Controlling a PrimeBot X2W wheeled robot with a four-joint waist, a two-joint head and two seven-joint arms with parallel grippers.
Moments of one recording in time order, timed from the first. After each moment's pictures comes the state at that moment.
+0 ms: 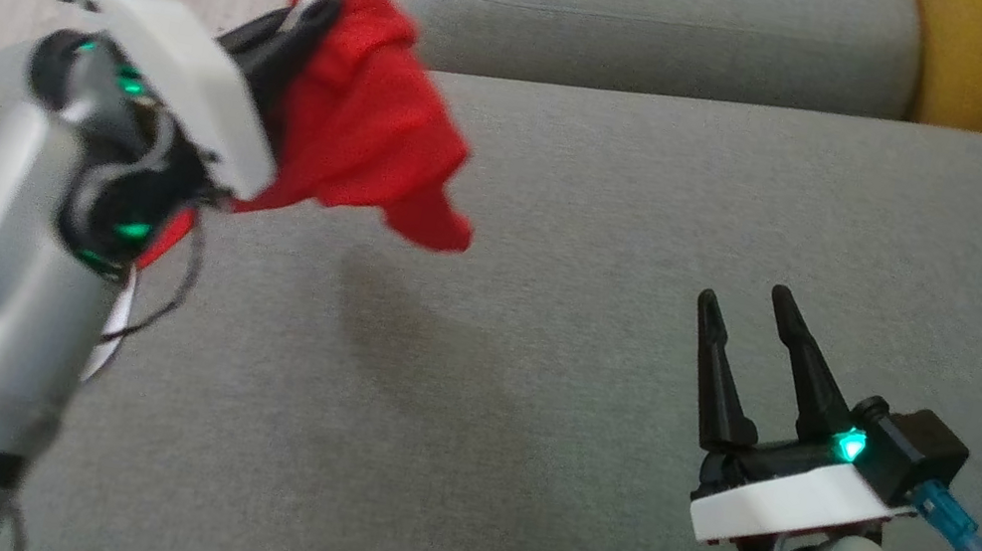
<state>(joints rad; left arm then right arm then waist) -0.68 0.29 -0.39 0.31 -0.79 -0.12 0.37 -0.19 -0.10 0.30 0.28 0.33 0.12 -0.25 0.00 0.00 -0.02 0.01</state>
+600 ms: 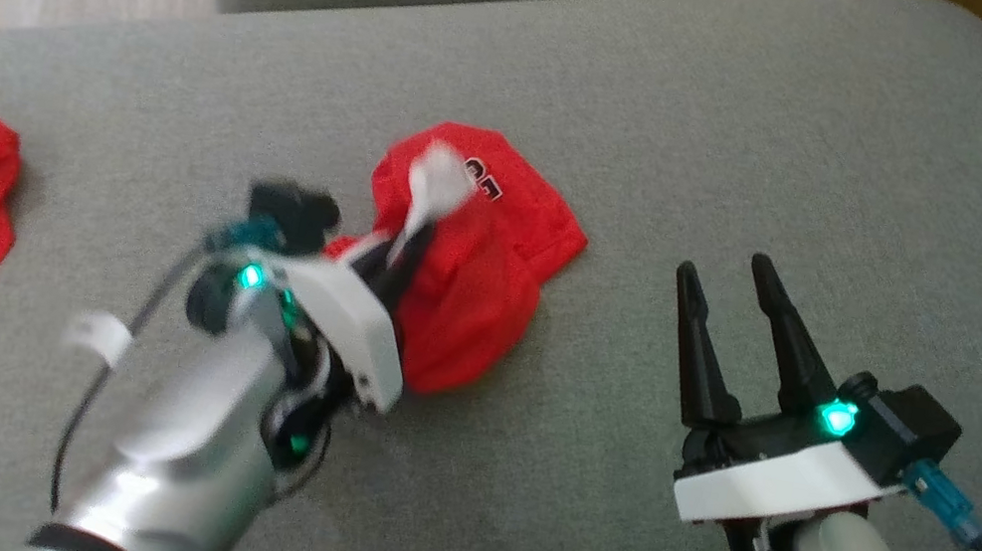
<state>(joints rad) -0.57 0.07 -0.57 0.67 -0.63 -0.11 -0.09 -0.21 -0.10 0.35 0.24 0.36 0.12 -0.25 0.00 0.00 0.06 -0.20</state>
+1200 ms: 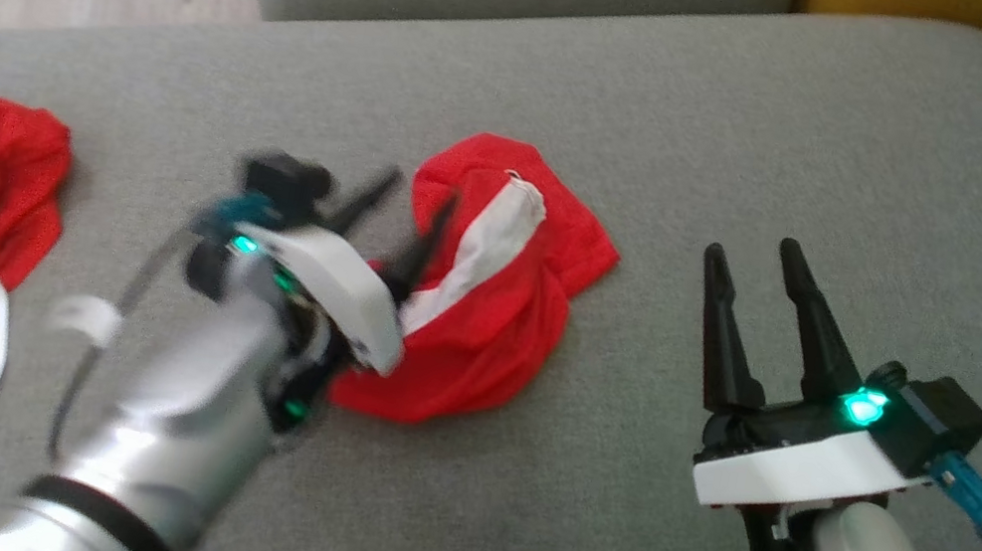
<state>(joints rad) -0.66 0.07 -0.71 0.84 -0.70 -0.12 -0.24 -0.24 -0.10 0.32 0.23 0.37 0.12 -0.25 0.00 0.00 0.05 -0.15</state>
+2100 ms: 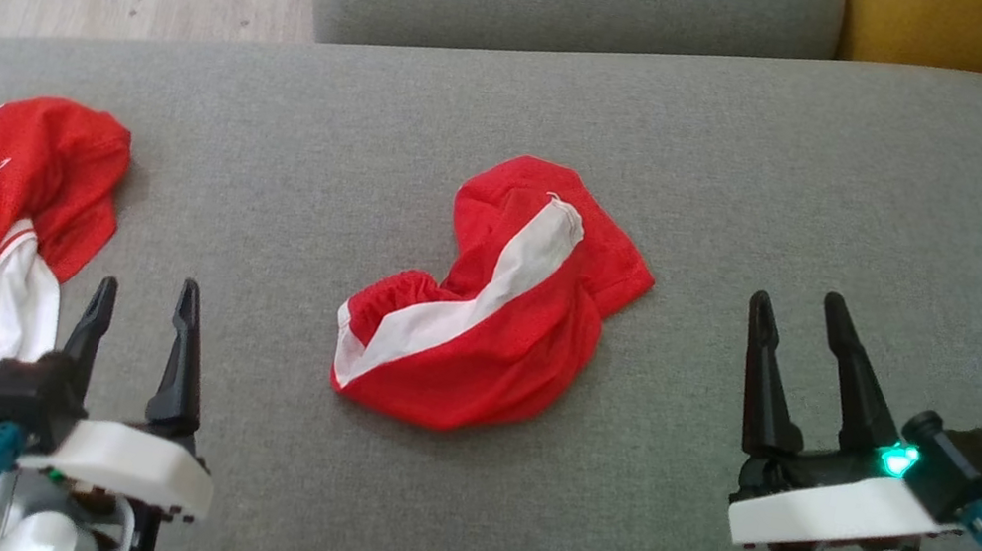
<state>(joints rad) 0.01 0.18 -0.23 0.11 -0.32 0.20 -0.25 -0.15 -0.11 0.23 0.23 0.37 0.12 -0.25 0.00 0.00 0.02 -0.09</state>
